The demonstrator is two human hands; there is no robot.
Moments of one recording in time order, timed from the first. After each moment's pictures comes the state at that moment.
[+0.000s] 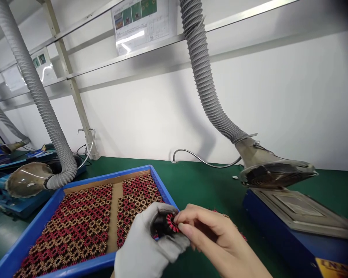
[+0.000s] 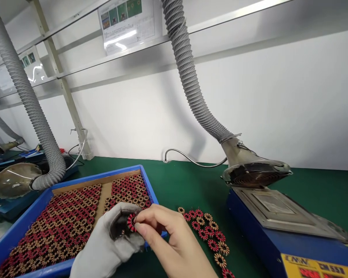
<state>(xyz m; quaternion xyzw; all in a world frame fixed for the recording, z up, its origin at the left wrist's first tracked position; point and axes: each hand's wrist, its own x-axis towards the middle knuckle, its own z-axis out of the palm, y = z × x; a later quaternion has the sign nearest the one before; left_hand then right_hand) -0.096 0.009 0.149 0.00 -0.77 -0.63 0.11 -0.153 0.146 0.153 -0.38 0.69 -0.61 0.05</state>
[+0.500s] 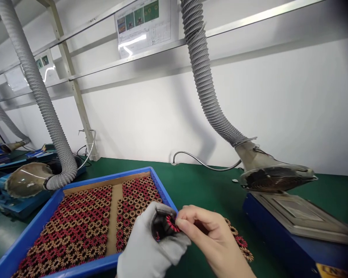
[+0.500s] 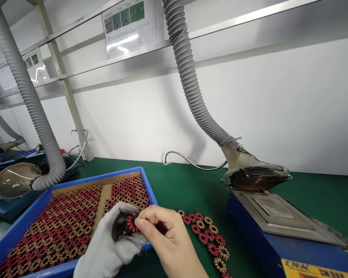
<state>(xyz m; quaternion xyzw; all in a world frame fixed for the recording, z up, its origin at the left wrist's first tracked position) -0.098 0.016 0.157 0.03 -0.72 -0.67 0.15 -0.163 0.129 0.137 -0.38 0.59 -0.71 0.06</state>
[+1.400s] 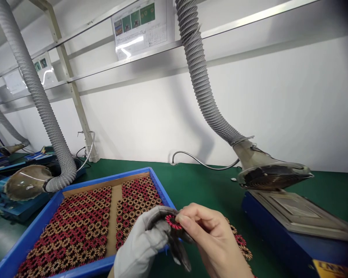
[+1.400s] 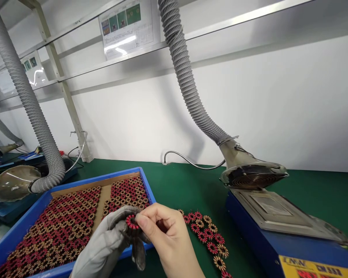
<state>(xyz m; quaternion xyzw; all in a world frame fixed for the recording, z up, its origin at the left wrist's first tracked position) -0.092 0.001 0.139 -0.03 -0.61 -0.78 0.11 -0.150 0.125 0.142 -0.27 0.54 -0.79 0.08</state>
